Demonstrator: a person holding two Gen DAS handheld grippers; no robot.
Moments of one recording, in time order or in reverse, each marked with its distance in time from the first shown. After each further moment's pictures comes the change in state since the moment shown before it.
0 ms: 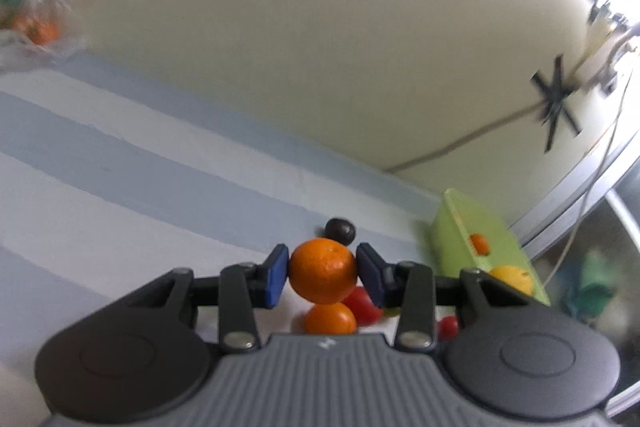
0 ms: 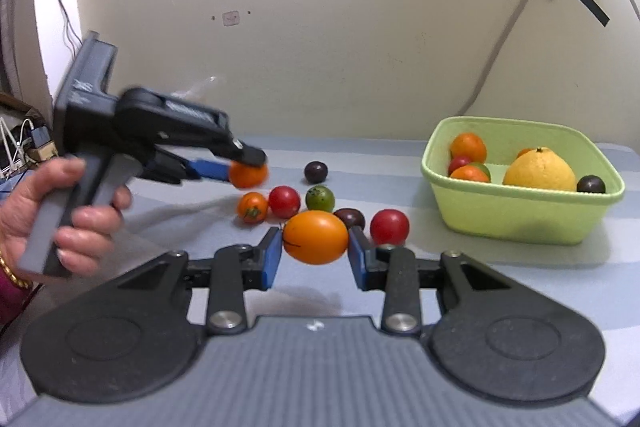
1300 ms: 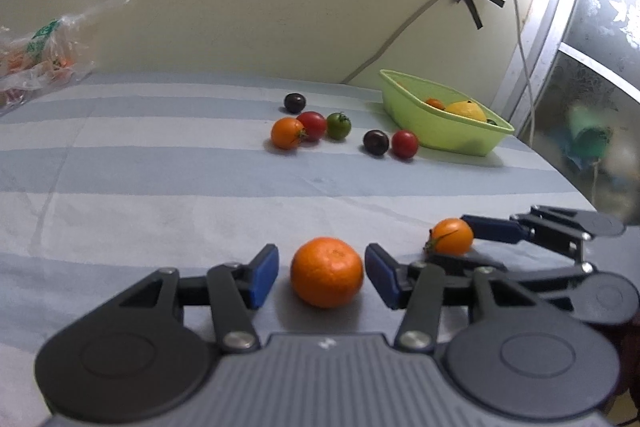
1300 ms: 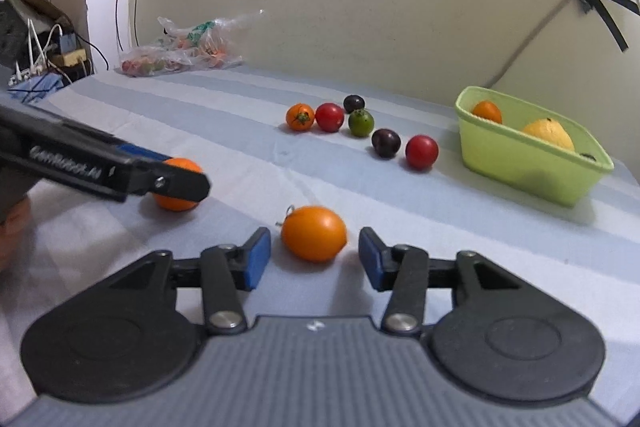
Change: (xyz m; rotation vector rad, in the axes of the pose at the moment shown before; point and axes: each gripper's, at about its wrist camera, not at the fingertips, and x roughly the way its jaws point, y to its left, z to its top) left arm -0.084 -0.042 -0.136 0.340 0.041 0.089; right arm -0.017 0.035 -0.036 -0.183 0.137 -0.009
